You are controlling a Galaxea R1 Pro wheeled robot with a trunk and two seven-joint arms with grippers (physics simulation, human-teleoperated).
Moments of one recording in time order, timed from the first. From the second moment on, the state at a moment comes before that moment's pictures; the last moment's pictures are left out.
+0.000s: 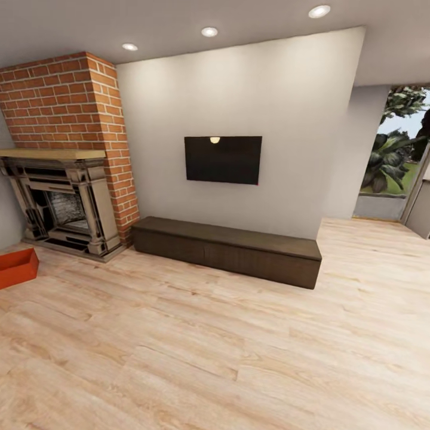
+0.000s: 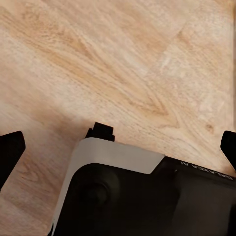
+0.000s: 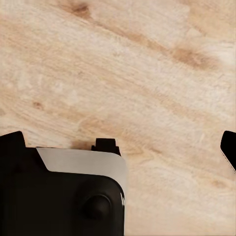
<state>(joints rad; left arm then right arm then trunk) -0.27 0.03 -0.05 0.00 0.37 -0.01 0.03 -0.23 0.00 0.73 0.03 -0.66 -0.16 -0.06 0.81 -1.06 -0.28</state>
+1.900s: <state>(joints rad) -0.27 0.03 -0.05 0.00 0.37 -0.01 0.03 -0.23 0.01 0.73 0.03 -0.66 -0.16 -0.06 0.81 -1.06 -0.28</state>
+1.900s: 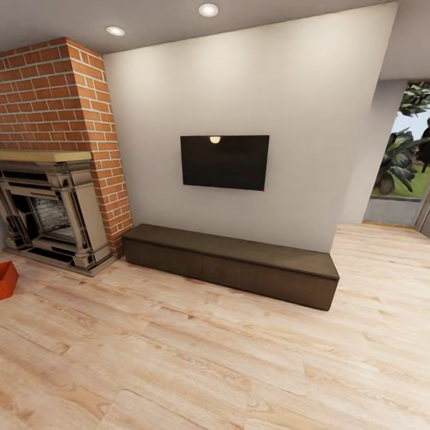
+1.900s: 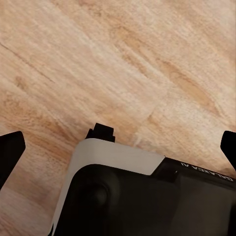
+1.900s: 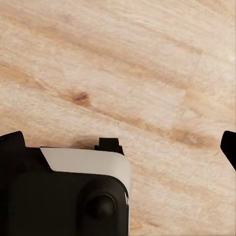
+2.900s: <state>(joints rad) -0.27 0.03 -0.05 0.00 0.37 -0.01 0.03 -0.23 0.00 0.73 0.03 -0.66 -0.16 -0.05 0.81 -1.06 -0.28</state>
